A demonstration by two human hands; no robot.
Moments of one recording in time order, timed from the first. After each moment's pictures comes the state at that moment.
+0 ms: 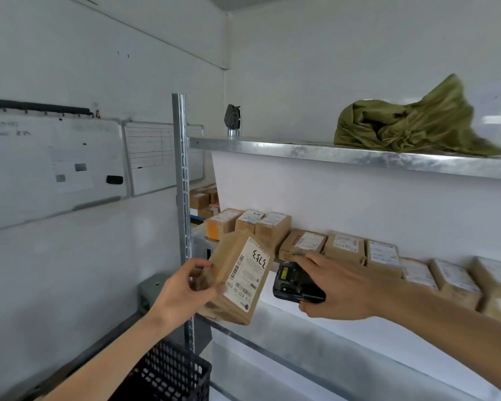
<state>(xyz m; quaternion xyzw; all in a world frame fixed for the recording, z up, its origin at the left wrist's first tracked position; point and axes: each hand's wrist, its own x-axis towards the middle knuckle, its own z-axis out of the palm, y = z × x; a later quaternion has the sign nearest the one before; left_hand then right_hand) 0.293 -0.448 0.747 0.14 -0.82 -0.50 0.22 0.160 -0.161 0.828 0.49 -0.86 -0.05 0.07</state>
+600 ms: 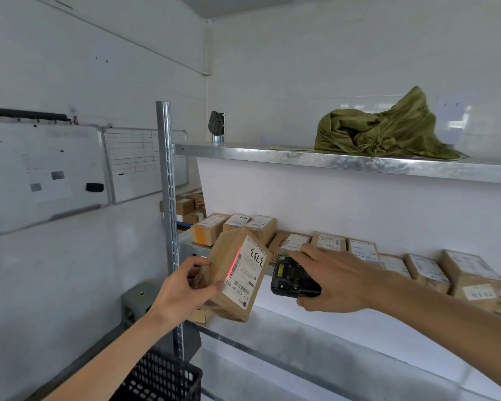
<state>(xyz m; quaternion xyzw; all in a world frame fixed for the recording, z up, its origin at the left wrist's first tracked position) 0.288 -0.441 0.760 0.11 -0.83 -0.49 0.22 0.174 -0.148 0.845 0.47 -0.87 -0.11 0.12</state>
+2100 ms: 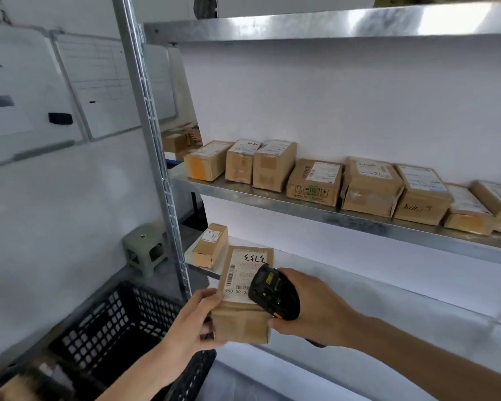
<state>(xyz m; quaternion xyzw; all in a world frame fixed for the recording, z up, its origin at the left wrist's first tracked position) 0.237 -0.484 0.553 0.24 -0.60 -0.76 0.01 0.118 -0.252 0.600 0.40 -0.86 0.29 -0.10</state>
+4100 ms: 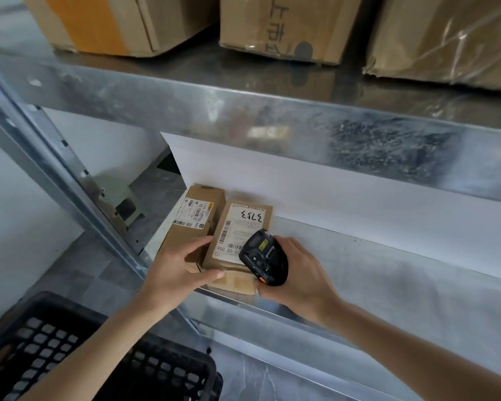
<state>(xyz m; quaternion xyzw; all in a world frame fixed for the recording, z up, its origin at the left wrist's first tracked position) -0.097 -0.714 0.319 0.09 -0.87 -0.48 0.07 -0.173 -0.471 0.321 0.24 -0.89 0.38 -0.09</state>
